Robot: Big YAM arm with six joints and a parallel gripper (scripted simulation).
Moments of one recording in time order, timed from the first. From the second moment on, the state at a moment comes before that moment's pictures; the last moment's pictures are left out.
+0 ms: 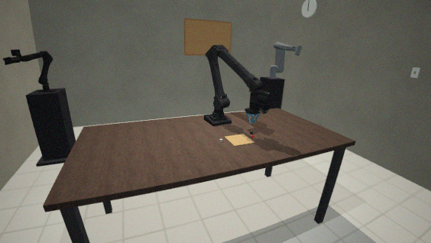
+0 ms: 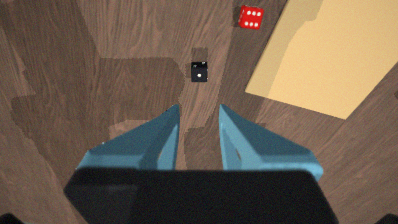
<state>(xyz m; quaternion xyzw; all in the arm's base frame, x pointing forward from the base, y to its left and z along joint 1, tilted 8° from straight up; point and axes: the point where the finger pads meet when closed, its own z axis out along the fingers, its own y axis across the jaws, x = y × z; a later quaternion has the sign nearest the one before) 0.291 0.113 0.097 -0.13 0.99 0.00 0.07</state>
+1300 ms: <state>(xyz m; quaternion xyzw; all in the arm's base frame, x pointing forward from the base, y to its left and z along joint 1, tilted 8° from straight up) 0.294 0.114 0.073 -0.13 0.99 0.00 0.07</state>
